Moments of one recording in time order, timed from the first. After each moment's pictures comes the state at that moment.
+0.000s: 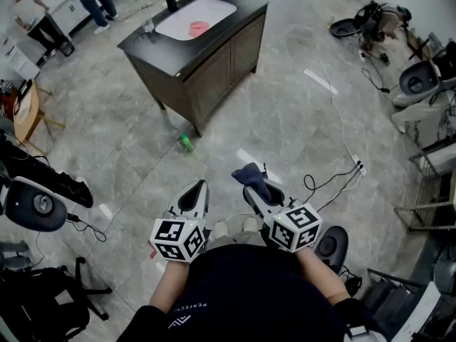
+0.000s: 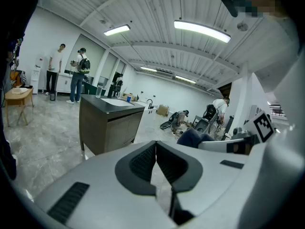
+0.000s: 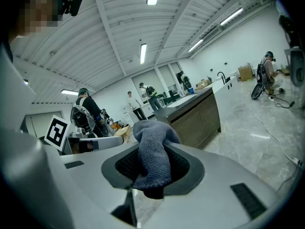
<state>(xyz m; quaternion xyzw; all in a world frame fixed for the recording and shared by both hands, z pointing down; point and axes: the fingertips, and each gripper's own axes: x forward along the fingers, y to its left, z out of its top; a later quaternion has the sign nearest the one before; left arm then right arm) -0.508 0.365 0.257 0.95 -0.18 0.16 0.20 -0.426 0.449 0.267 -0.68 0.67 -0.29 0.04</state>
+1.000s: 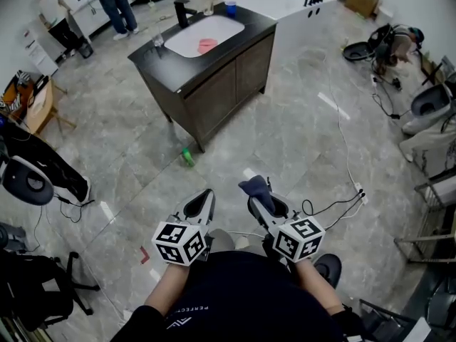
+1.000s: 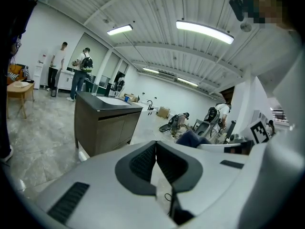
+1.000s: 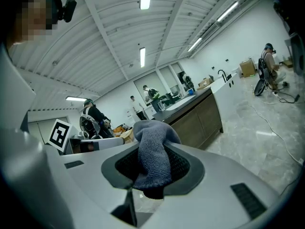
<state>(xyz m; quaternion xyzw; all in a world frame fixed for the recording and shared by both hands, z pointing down) -0.438 0.400 0.253 0.95 -0.19 0.14 0.22 -0.352 0.480 0.267 -0.66 0.69 -0.29 0.07</state>
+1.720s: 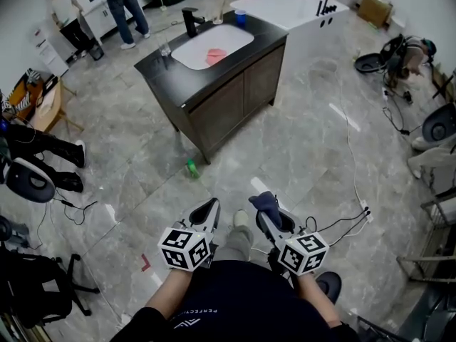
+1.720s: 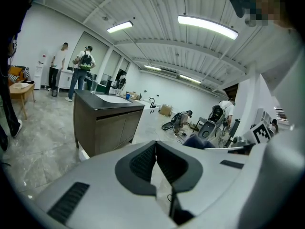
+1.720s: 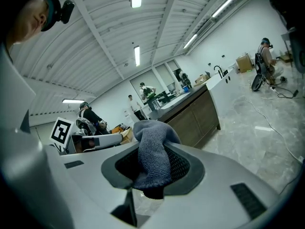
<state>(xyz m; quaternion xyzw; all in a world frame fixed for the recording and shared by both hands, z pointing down) -0.395 0.369 0.269 0.94 -0.20 0.16 0.22 -0.304 0.465 0.291 -0.66 0.68 -0.32 0.07</state>
